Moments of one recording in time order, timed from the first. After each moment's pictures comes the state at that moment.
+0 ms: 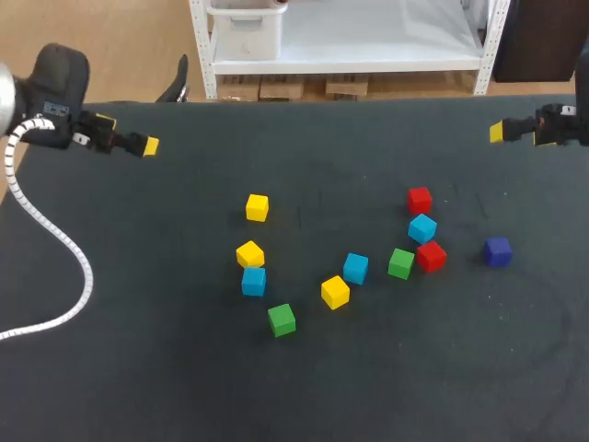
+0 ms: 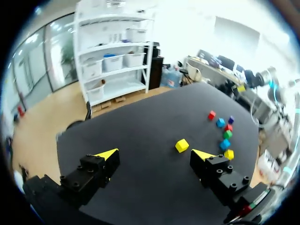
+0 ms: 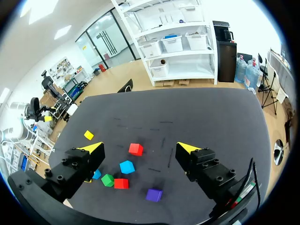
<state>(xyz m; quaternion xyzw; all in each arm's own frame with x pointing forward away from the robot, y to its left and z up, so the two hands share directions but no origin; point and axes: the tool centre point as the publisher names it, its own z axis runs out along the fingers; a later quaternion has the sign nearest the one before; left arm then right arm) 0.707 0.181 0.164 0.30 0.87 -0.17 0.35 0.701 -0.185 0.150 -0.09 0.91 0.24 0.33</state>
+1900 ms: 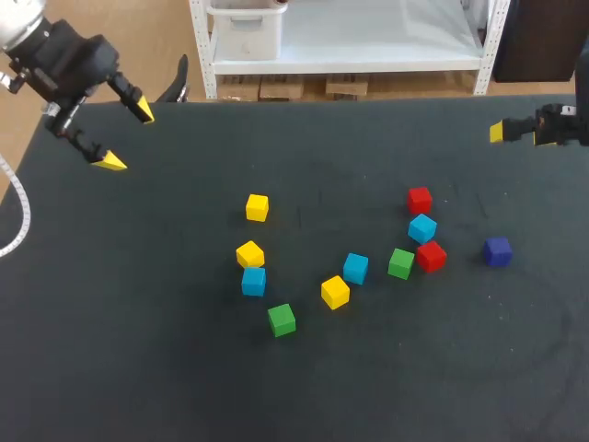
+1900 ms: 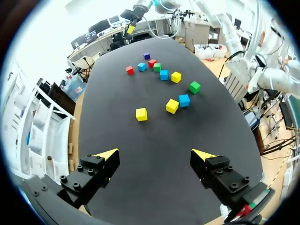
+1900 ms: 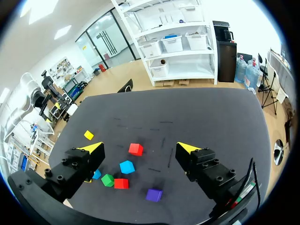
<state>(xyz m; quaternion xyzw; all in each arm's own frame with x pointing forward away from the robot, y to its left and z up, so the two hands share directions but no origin) 0.715 0.193 0.148 0.78 0.57 -0.17 0.19 0.701 -0.185 0.150 -0.09 0.91 0.24 0.33</state>
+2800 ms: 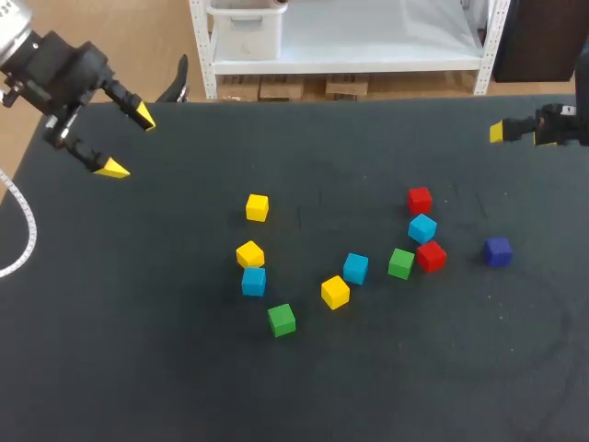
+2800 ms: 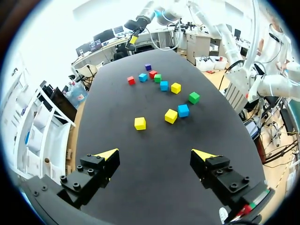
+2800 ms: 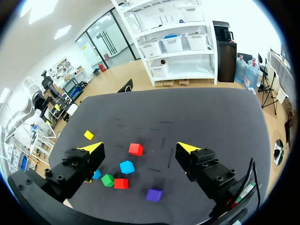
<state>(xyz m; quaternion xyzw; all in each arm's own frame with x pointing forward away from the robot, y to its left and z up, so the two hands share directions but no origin) 0.705 0.188 0.144 0.76 0.57 -0.20 0.24 0.701 -0.185 0.150 -0.09 0.91 0.24 0.33</state>
